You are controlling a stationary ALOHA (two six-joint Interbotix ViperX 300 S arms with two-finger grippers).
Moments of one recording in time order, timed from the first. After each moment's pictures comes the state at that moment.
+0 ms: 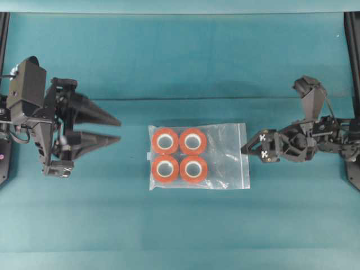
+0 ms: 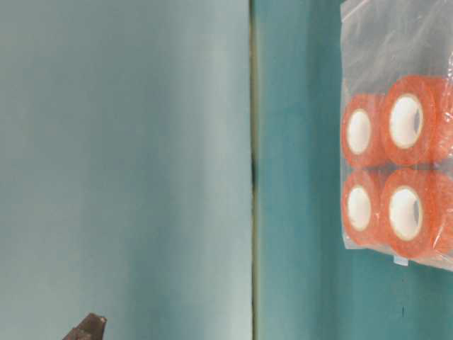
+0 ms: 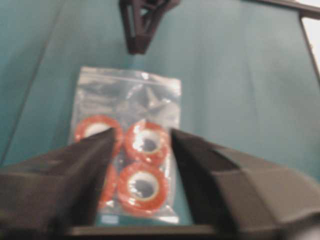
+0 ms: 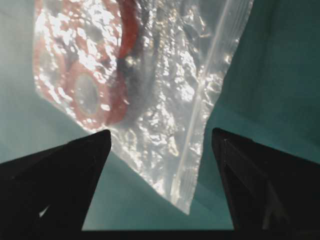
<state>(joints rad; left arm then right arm) 0.00 -0.58 0.95 0.01 -0.12 -0.17 0.00 -0.27 1.15 0.43 -0.15 0.98</state>
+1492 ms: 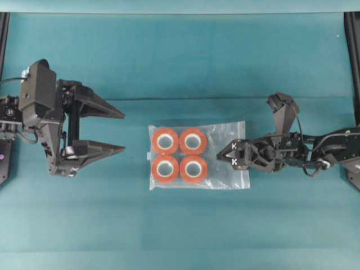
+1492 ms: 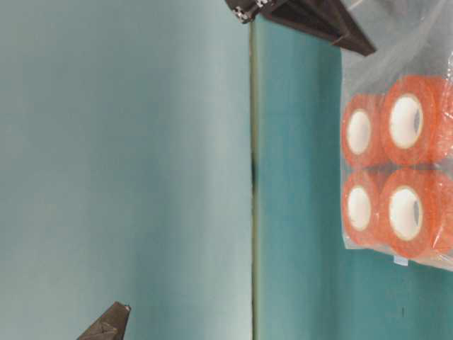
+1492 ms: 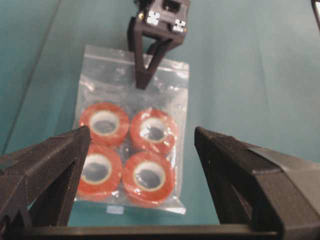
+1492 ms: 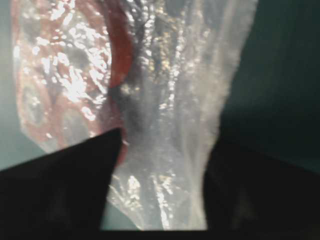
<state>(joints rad) 0.01 -0.54 0.95 0.01 -0.12 -0.16 0.08 0.05 1.04 0.47 -0.40 1.10</state>
